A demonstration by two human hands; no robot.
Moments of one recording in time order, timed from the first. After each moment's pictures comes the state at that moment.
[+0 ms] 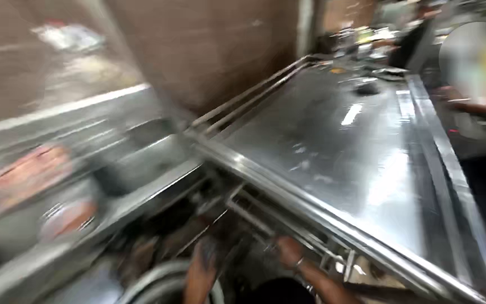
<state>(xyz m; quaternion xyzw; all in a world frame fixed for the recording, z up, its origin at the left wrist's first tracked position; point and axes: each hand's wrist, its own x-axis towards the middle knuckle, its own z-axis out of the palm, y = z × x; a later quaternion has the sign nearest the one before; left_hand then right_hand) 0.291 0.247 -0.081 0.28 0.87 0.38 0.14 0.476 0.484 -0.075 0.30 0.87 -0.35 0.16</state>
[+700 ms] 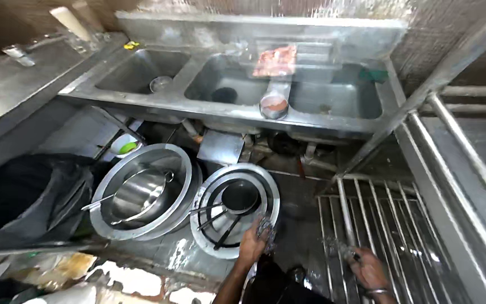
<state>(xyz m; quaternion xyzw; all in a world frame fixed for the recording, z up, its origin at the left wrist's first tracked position) 0.387 0.107 -0.152 -0.12 0.89 0.43 0.15 0.437 0.493 -0.134 0.16 0.94 -0.22 0.21</state>
